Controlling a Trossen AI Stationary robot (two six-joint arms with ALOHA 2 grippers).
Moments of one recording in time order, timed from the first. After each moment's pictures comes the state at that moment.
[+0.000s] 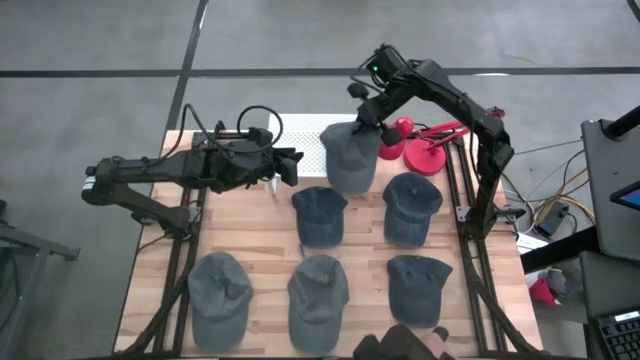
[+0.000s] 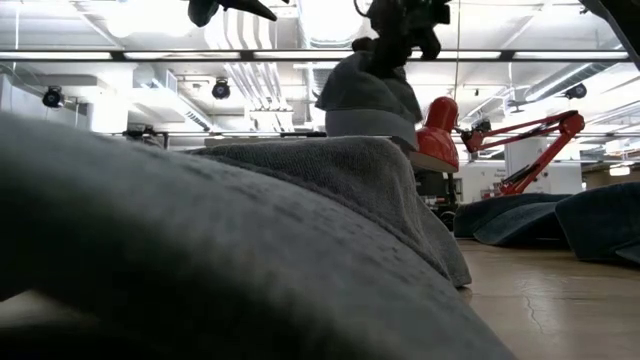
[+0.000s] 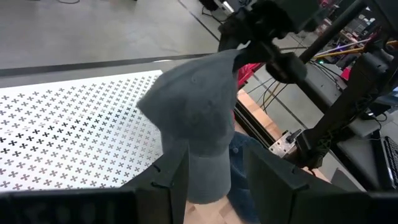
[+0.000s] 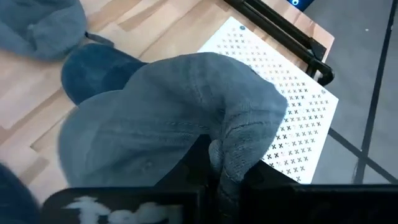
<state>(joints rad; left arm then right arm) 0.02 1.24 1.35 -0.51 -0.57 -0.76 -0.69 1.87 2.06 -1.24 -0.65 -1.21</state>
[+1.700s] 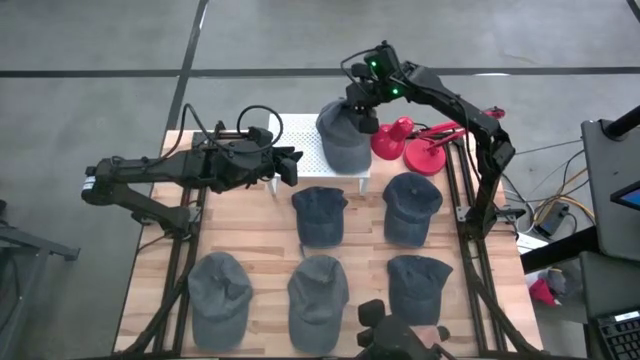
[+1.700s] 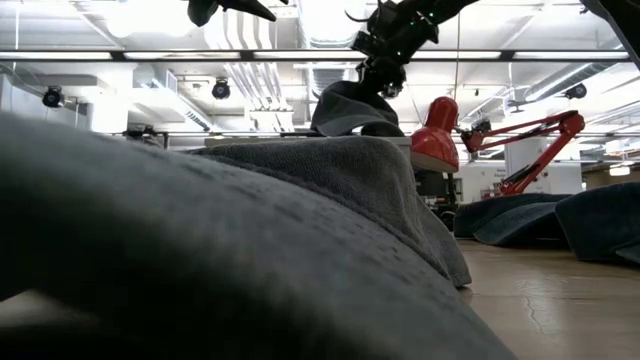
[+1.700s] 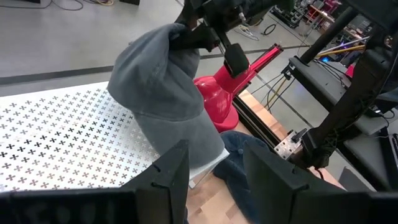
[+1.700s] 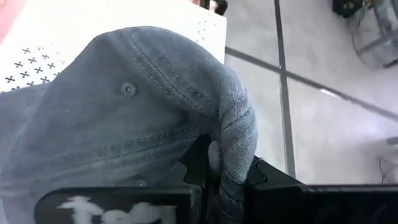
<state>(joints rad) 0.02 1.24 1.35 -0.51 -0.58 -0.73 -0.71 1.87 1.92 -0.84 -0.32 -0.82</state>
